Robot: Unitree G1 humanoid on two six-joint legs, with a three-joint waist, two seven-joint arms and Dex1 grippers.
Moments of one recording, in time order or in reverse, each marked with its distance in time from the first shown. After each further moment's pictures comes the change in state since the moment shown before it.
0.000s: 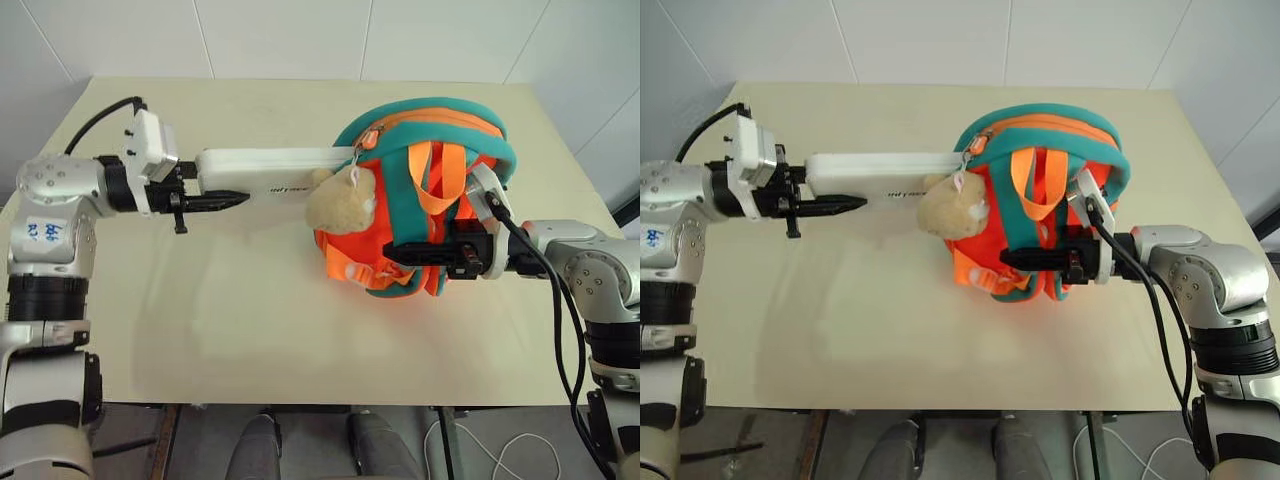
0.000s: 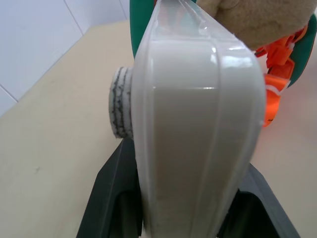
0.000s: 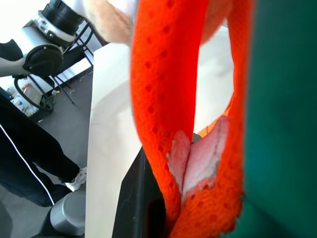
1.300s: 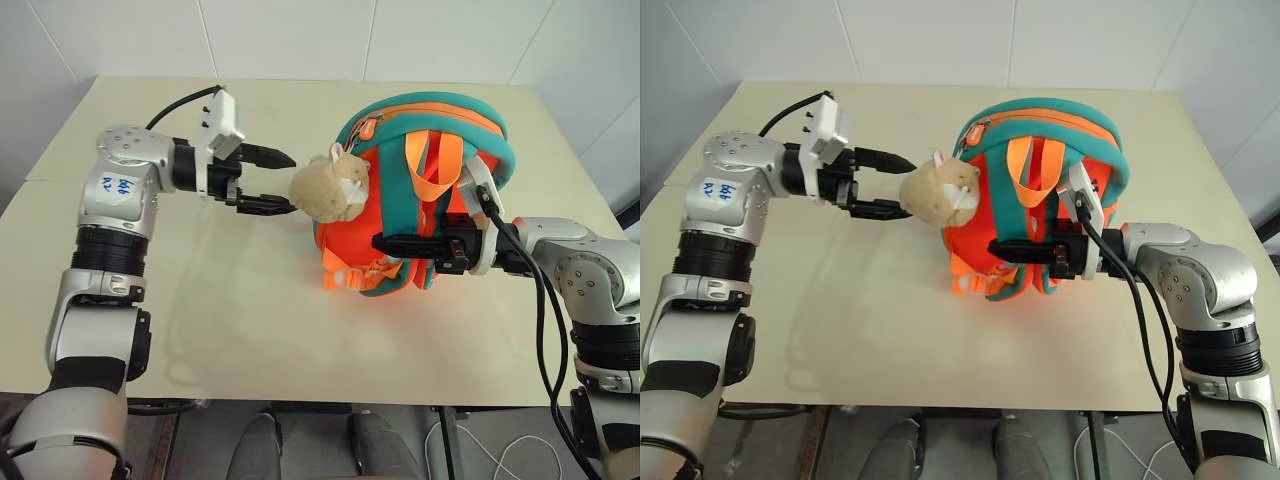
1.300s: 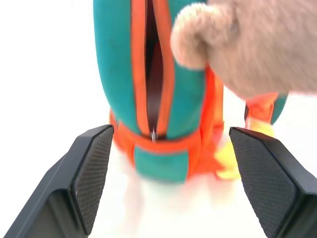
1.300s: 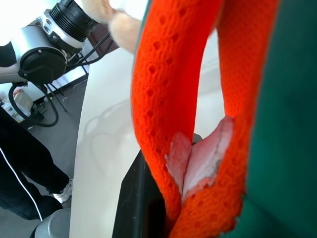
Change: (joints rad) left arm -0.168 -0.147 -0.062 0.169 0.071 0.113 -0.122; right arm 0.003 0.071 -0.018 -0.040 -0.011 -0.003 -0.080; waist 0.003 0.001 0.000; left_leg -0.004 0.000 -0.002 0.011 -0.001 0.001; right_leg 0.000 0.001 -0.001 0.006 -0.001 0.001
